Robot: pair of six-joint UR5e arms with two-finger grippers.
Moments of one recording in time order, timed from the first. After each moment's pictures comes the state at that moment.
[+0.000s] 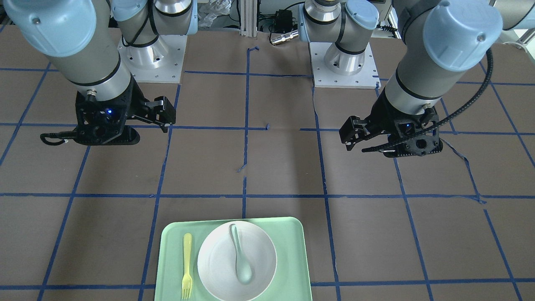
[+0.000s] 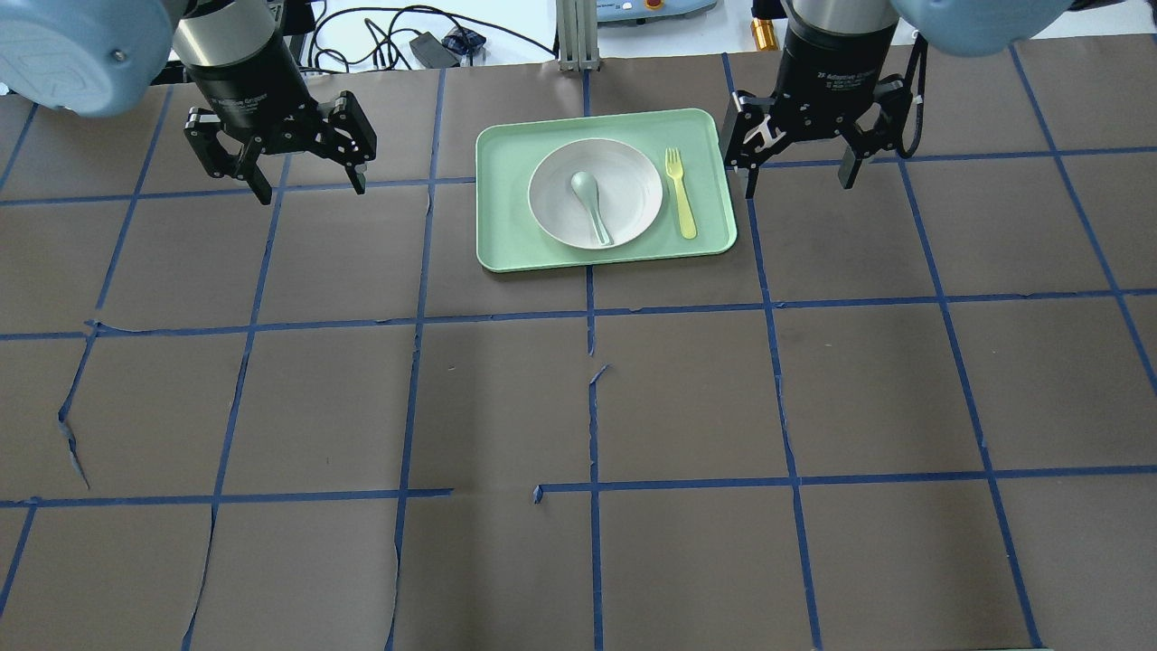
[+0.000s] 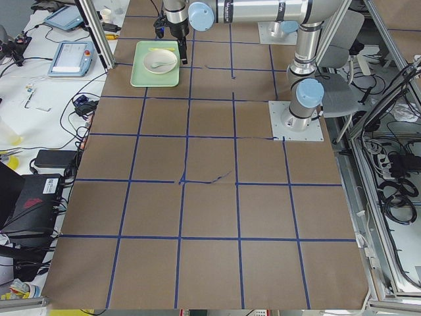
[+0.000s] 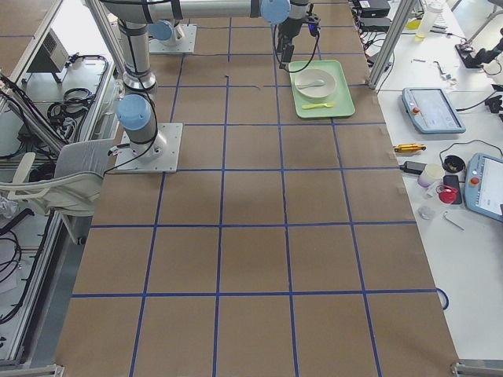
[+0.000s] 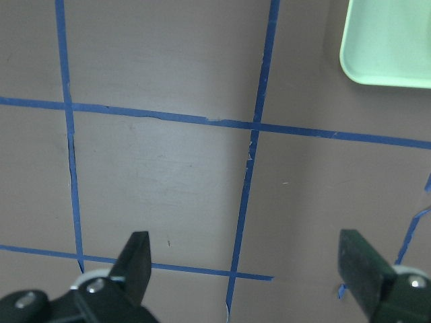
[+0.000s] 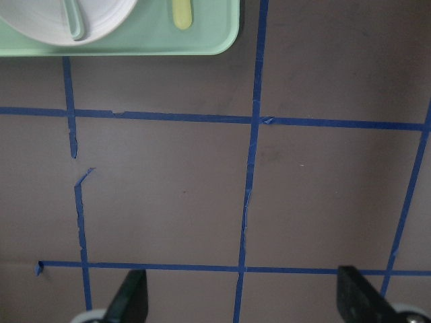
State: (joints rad) left arm -1.55 -1.76 -1.43 -1.61 1.60 -0.10; right arm 1.65 -1.37 1.36 -1.41 -1.58 0.02
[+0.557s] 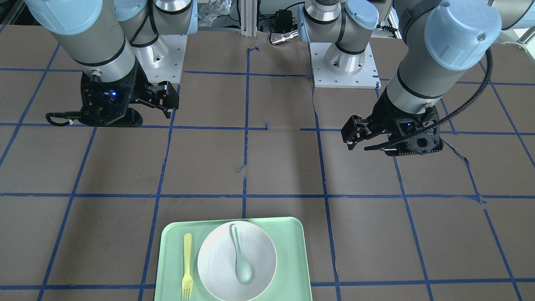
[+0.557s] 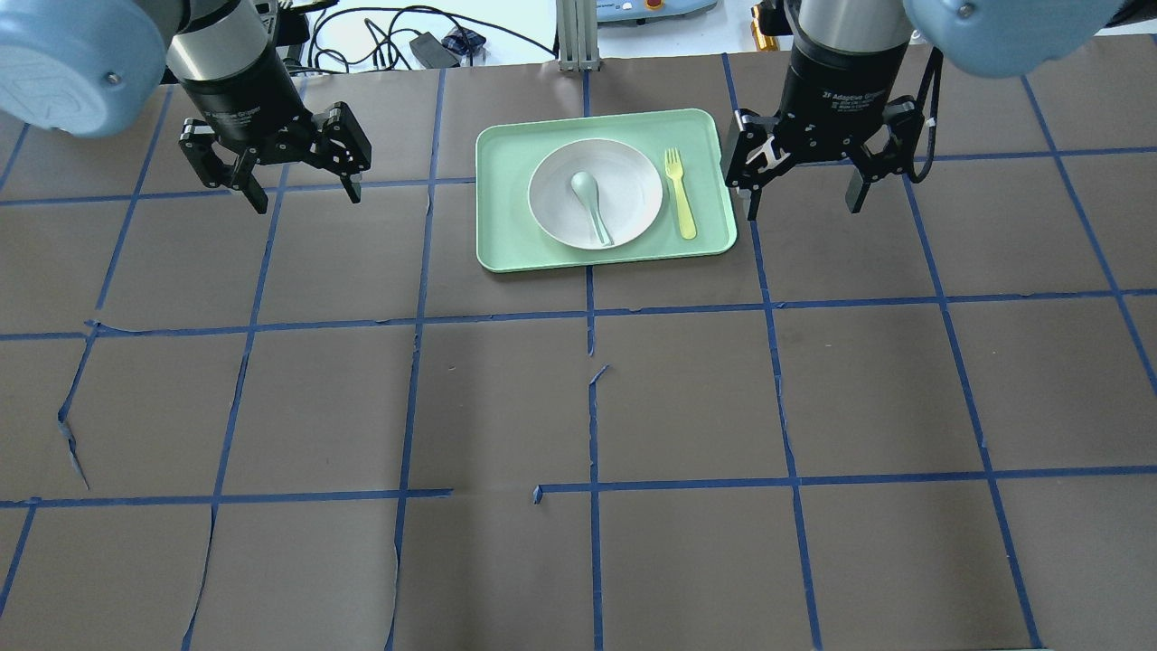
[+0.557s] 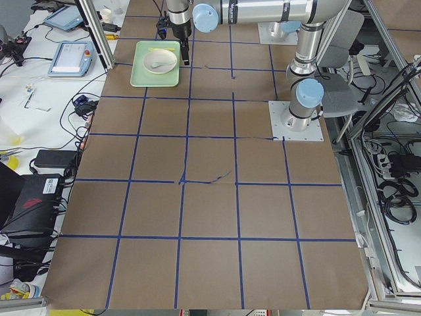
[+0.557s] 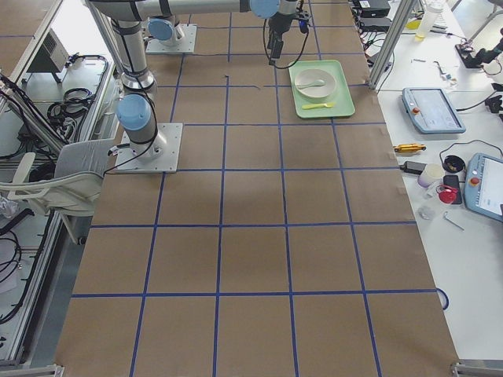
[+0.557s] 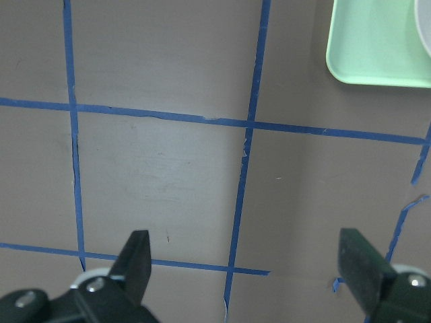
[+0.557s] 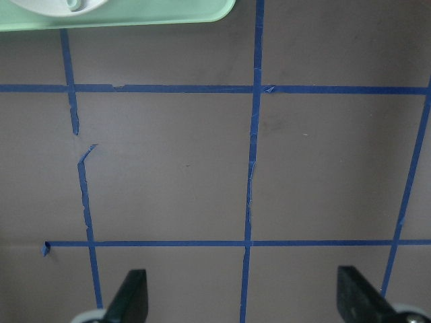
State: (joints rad) left arm -1.54 -1.75 -1.46 -1.58 1.60 -0.08; right arm 1.65 -1.42 1.41 -1.39 -1.58 0.07
